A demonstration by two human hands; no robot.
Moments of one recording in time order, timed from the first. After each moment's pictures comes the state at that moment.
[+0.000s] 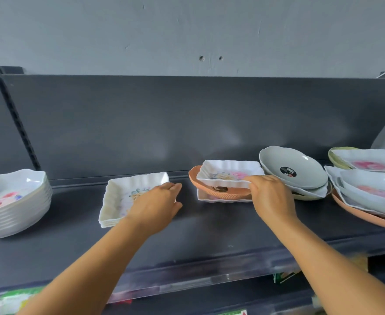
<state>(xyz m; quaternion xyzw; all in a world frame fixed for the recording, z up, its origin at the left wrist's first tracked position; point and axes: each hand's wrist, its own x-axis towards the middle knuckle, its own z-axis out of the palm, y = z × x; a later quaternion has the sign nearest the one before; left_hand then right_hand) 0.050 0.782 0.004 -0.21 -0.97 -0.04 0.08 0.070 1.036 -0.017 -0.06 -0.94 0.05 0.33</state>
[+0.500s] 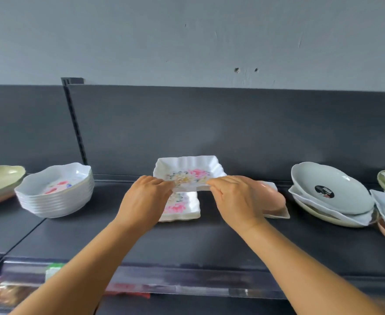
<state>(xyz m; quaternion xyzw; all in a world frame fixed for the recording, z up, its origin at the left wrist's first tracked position) 0.066 0.724 0.011 -0.18 -0.92 -0.07 0.35 0.048 0.934 0.004 0.20 -0.87 0.17 0.42</state>
